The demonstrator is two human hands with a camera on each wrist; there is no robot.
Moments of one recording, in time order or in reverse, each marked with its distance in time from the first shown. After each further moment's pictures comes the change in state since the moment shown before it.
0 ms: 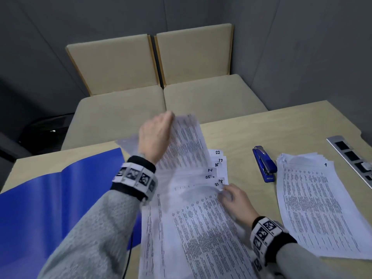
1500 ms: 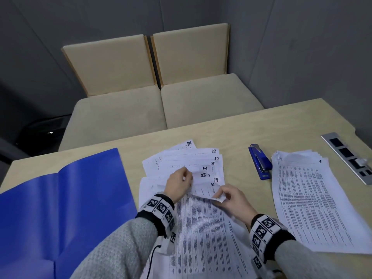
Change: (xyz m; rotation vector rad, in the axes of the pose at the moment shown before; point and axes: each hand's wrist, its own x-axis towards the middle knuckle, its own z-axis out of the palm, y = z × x) left_hand -0.107 0.054 0.094 -0.798 -0.570 -0.553; right_hand 0.004 0.016 0.000 0.236 -0.087 0.046
